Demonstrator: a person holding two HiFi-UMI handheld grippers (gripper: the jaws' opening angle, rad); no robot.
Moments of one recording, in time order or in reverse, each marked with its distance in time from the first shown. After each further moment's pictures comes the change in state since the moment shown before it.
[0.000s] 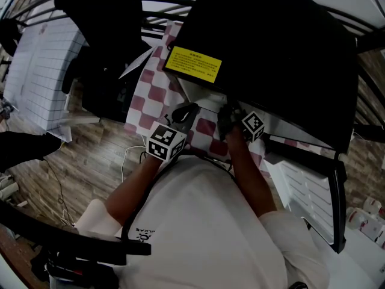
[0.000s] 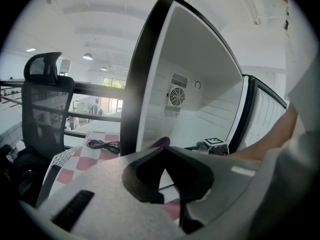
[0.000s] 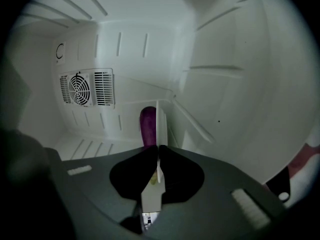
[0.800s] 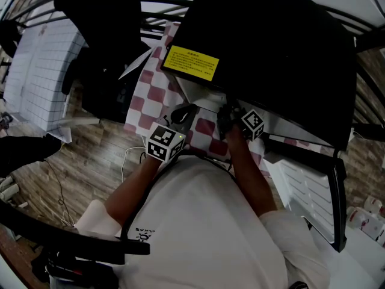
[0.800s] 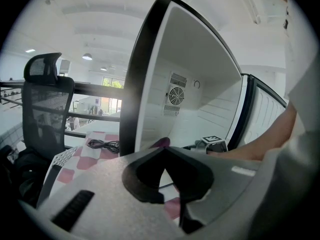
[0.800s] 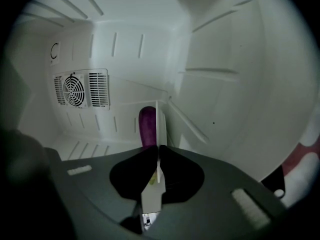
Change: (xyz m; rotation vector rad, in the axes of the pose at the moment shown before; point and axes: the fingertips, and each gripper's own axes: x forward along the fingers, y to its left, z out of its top) left arm -0.003 -0.003 -0.002 0.005 0.004 0.002; right arm -0.001 -0.007 0.003 0.022 -0.003 -0.056
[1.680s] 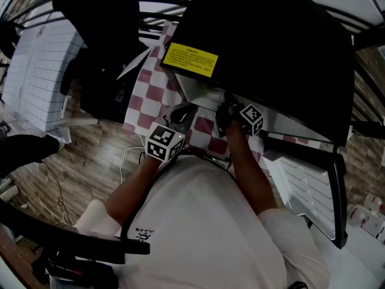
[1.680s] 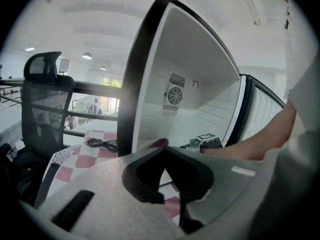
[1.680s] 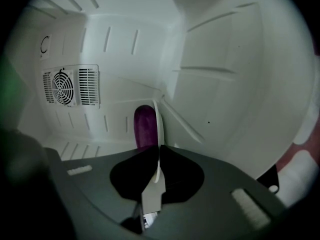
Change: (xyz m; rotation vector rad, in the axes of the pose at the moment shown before) left arm -0.003 -0.004 -0.003 -0.006 0.000 -0.012; right arm 0.004 -0.010 -0.001 0.017 0.014 -0.106
